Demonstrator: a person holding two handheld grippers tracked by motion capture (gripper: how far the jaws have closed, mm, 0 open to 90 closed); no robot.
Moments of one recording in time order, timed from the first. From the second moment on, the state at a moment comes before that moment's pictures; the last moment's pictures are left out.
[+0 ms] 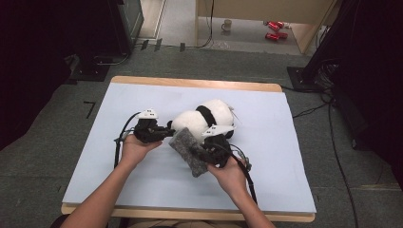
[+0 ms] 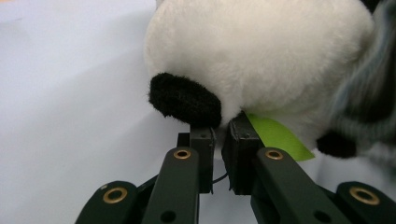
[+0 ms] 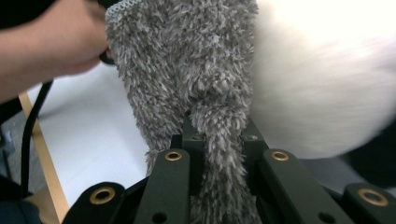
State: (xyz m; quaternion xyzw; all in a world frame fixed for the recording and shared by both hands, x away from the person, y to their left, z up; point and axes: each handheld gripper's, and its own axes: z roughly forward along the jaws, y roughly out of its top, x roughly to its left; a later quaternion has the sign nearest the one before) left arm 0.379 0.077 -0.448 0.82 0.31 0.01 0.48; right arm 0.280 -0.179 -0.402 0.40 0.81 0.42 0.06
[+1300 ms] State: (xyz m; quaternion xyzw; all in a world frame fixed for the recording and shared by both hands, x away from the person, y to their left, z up) left arm 0.408 0.111 -0.473 0.82 0.34 0.01 0.47; right arm 0.348 -0.337 -0.434 0.56 0.72 0.39 0.15
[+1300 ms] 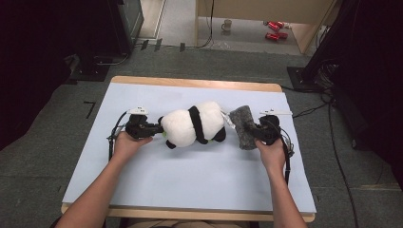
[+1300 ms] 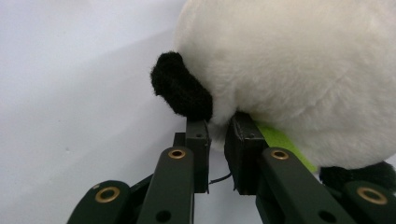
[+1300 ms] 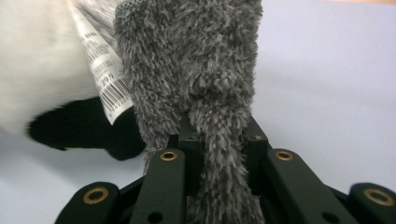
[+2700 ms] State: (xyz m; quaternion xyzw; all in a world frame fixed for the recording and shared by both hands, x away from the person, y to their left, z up) left arm 0.400 0.144 -0.461 0.81 0.35 0.06 0.47; right arm 0.350 -0.359 -0.437 0.58 0.70 0.39 0.16
